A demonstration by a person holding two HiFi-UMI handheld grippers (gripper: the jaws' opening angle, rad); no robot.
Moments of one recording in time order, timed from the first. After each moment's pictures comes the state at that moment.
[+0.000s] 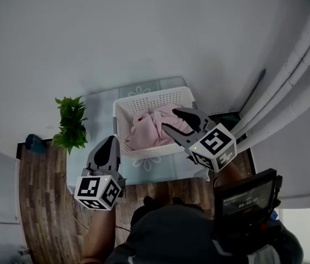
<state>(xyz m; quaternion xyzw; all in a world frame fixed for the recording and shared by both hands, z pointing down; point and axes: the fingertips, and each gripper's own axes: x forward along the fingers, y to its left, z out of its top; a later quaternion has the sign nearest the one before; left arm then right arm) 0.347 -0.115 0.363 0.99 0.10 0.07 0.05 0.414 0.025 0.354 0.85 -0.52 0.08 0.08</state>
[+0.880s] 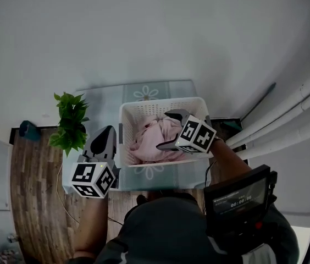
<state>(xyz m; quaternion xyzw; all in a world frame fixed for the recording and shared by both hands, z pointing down) 0.424 -0.181 0.387 0.99 0.08 0.11 0.06 0.472 -0.060 0.491 0.67 -0.66 0.23 0.25</state>
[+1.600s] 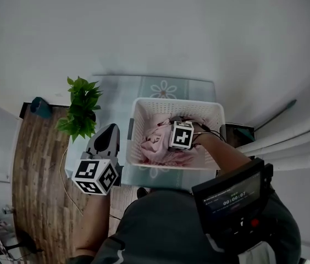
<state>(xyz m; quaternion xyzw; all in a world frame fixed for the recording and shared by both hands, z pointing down) 0.420 -0.205 0.412 0.99 0.00 0.13 0.07 0.491 -0.072 0.659 0.48 -0.67 0.32 0.46</state>
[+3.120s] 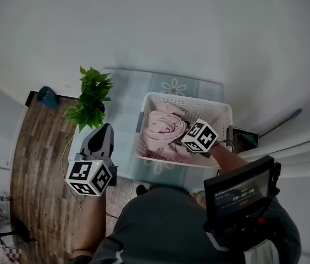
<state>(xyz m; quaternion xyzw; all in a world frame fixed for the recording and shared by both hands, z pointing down) 0.369 -0.238 0.403 0.99 -0.05 0.11 0.08 0.478 -0.098 0.578 0.63 -0.69 0.28 0.21</state>
